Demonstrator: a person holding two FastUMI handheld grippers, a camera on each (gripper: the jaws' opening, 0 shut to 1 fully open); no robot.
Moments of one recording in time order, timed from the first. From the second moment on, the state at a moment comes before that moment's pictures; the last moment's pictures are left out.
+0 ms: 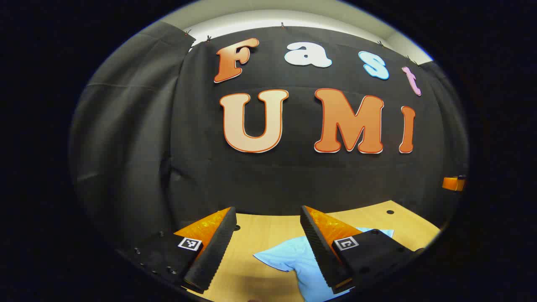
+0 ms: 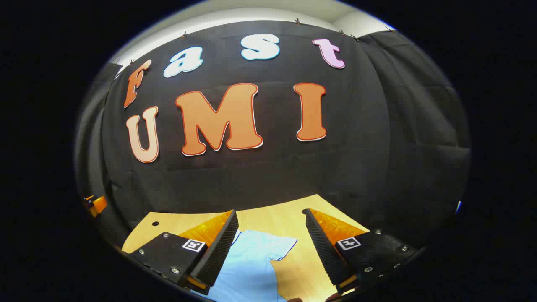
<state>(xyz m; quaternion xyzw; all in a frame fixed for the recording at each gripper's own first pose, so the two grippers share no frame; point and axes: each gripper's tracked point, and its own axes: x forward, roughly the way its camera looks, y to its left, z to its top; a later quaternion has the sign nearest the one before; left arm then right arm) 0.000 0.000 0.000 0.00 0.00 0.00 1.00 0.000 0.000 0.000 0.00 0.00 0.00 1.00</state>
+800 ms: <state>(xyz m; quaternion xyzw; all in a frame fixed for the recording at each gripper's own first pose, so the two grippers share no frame) 0.025 -0.017 0.017 -0.02 0.00 0.03 1.00 0.035 -0.035 -0.018 -0.02 0.06 -0.01 1.00</state>
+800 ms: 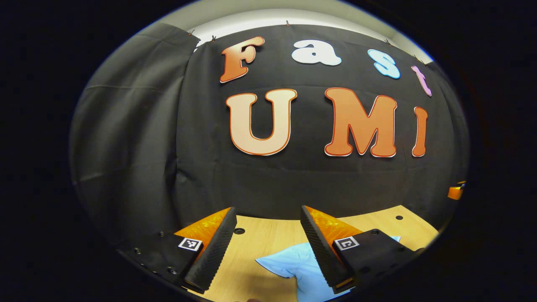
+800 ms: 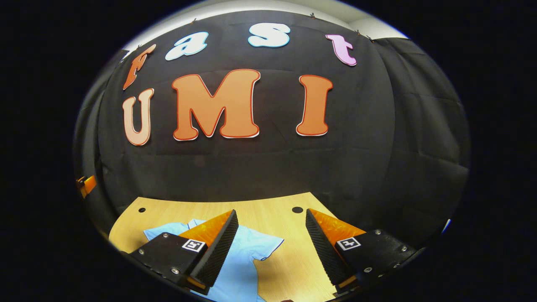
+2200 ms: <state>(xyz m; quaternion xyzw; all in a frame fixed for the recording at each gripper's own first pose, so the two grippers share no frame) 0.059 0.088 -0.031 0.04 0.04 0.09 0.99 0.196 -0.057 -0.284 0.04 0.53 -0.12 0.84</state>
